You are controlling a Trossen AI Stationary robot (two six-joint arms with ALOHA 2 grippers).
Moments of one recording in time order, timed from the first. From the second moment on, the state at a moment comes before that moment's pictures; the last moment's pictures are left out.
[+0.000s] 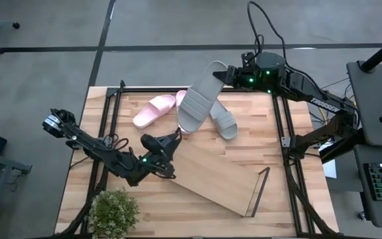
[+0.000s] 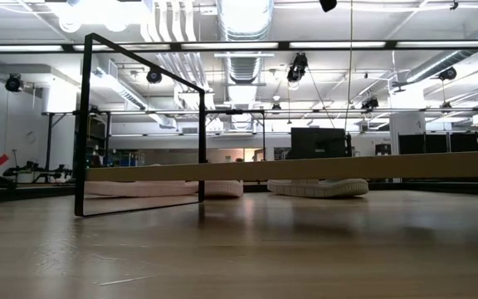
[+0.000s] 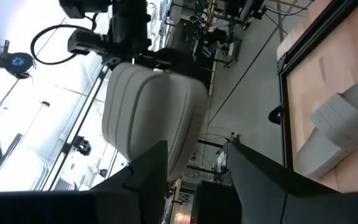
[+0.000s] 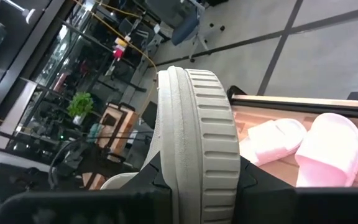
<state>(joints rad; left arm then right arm) -0.54 1.42 1.03 0.59 -1.28 1.42 -0.30 1.35 1.62 -0.52 0.12 0.97</state>
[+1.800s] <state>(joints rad) -0.44 1.47 1.09 0.59 -1.27 1.45 -0.21 1.40 1.61 -0.48 0.12 1.06</state>
